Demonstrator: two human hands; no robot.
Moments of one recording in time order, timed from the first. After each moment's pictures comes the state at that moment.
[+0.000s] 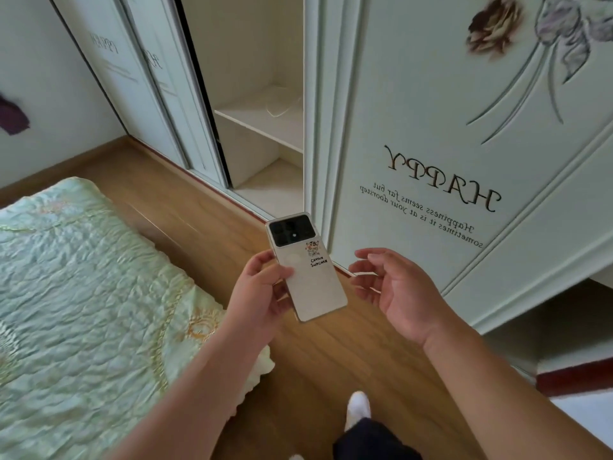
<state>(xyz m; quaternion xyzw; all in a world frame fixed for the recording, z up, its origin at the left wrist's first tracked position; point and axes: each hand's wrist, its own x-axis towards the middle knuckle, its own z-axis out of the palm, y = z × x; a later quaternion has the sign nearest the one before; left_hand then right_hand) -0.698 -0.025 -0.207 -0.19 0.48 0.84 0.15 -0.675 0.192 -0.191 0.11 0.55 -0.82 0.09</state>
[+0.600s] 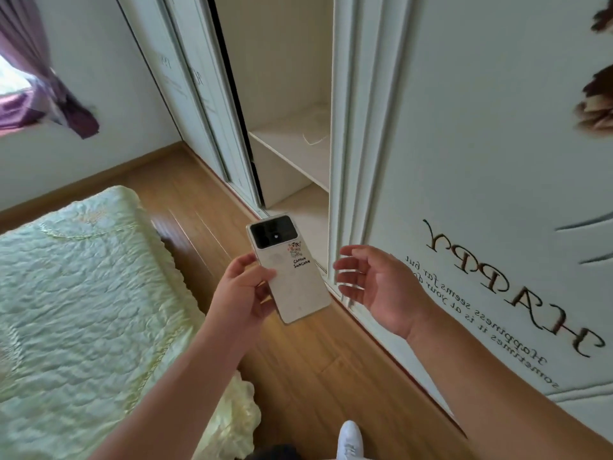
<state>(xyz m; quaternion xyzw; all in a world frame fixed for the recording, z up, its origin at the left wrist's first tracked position) -0.942 0.049 -0.193 -0.25 0.48 0.84 0.02 -0.978 0.266 -0.186 0.04 0.51 -0.83 0.22</state>
